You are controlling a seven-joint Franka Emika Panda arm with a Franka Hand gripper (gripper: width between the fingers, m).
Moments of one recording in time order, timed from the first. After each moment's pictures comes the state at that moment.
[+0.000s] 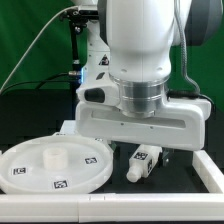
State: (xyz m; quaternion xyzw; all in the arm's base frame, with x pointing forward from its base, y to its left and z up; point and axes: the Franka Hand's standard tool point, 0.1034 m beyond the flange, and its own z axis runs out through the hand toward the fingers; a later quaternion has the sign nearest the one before) arm 0.561 0.033 0.023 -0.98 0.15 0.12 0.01
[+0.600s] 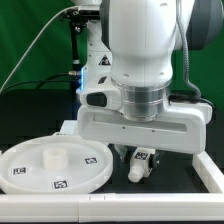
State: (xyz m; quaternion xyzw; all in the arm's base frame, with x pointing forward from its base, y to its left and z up) arm 0.561 0.034 0.022 -0.98 0.15 0.12 0.01
